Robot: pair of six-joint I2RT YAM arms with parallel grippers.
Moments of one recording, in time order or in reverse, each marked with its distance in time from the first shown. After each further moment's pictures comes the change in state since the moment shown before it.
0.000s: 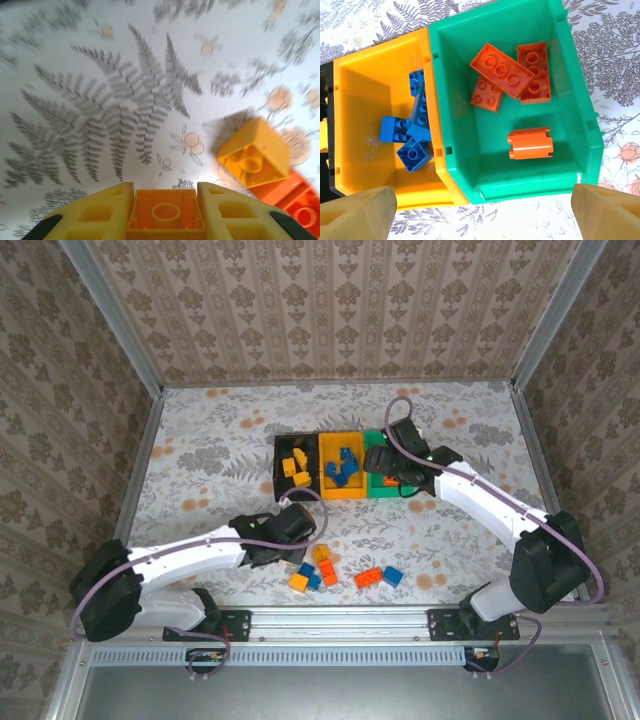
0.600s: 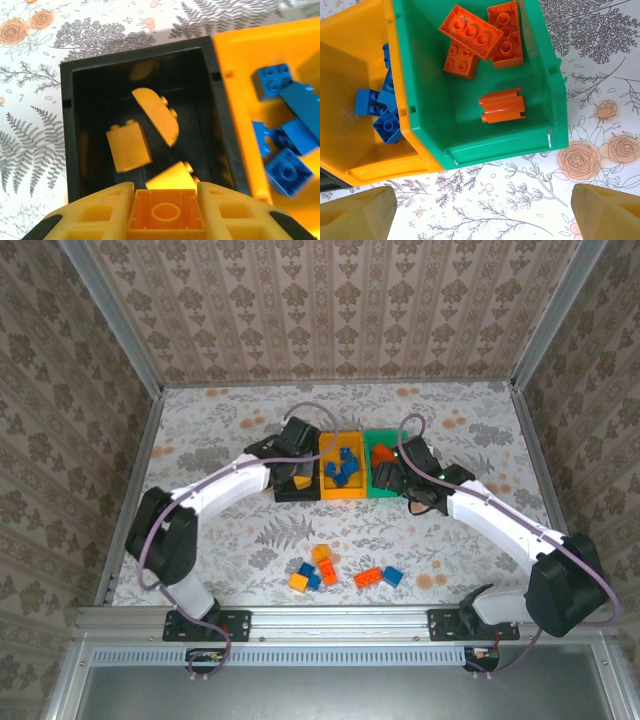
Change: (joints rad) left arm 0.336 0.483 0.547 0.115 -0.105 0.229; right arm 0.003 -0.132 -0.155 -0.005 -0.019 0.042
